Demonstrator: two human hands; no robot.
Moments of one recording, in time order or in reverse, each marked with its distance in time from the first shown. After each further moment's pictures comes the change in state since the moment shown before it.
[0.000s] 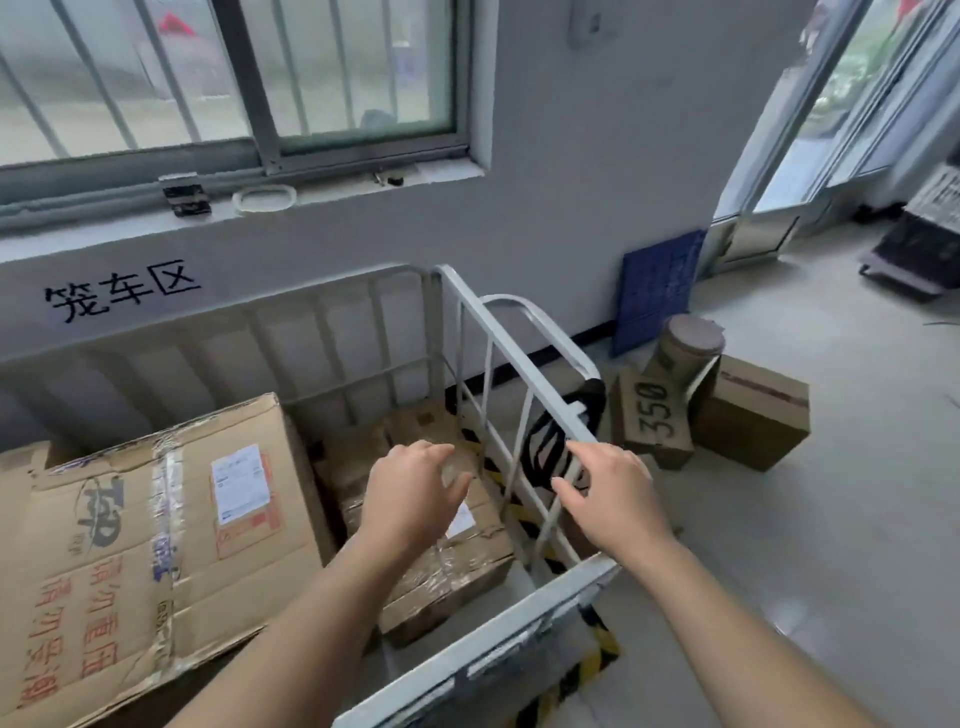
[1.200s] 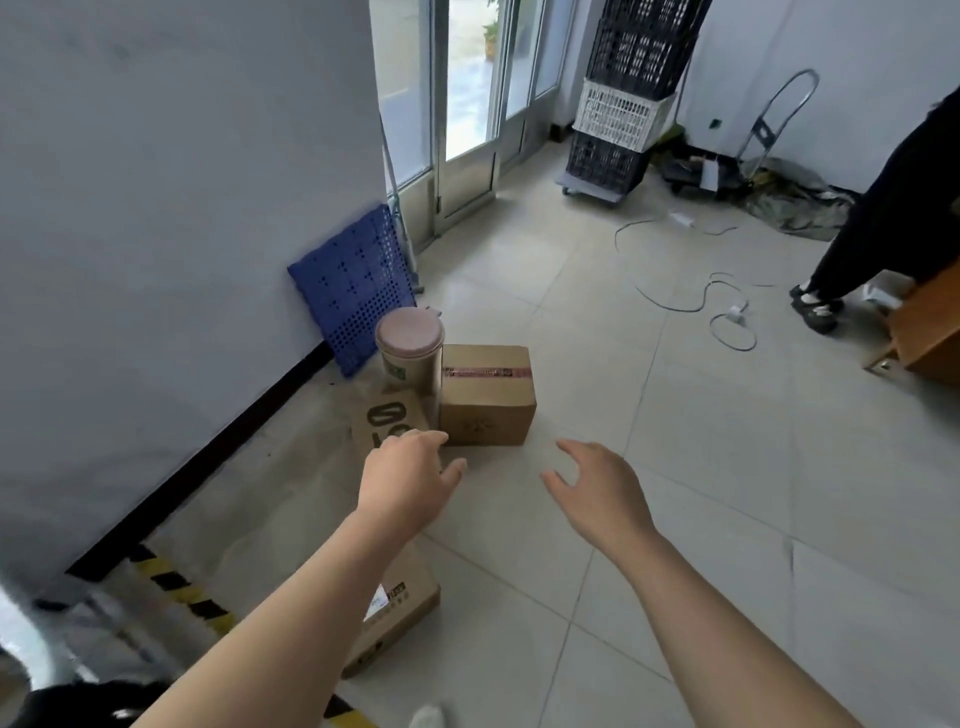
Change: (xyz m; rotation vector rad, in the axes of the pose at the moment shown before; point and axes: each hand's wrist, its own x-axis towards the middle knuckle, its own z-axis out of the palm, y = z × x) left_hand 0.311 0.579 0.222 -0.047 -0.318 0.422; right_hand 0.153 0.555 -0.212 0.094 0.071 0.644
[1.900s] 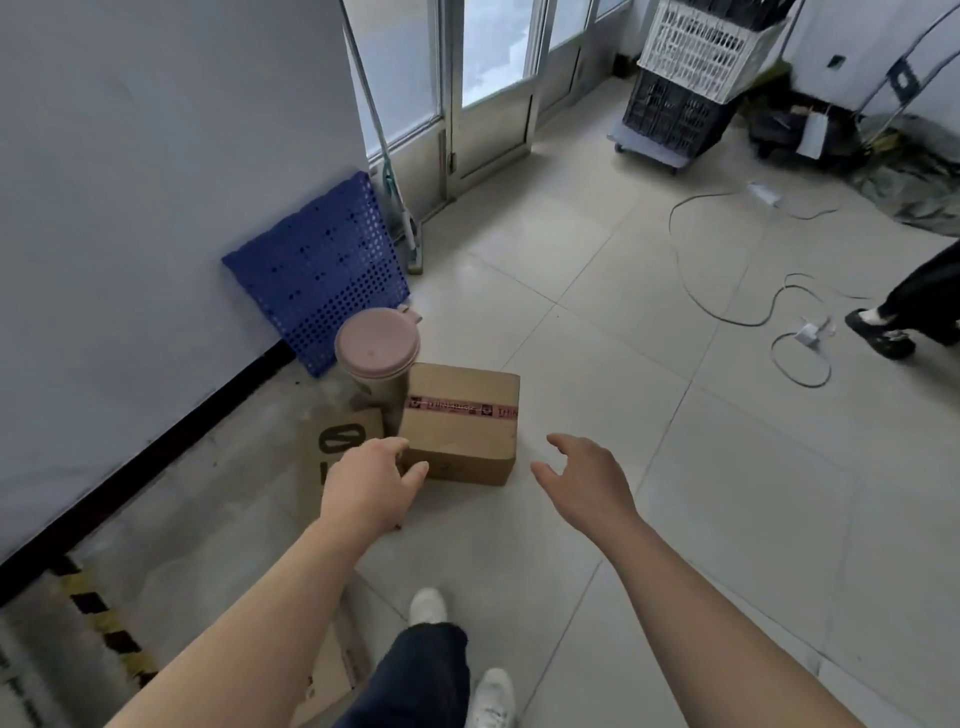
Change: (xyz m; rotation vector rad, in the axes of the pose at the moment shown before) left_hand 0.324 0.098 0.075 -0.051 -0.086 -0.334; right_hand 0.370 0.107 -0.056 0.089 -0.236 -0.011
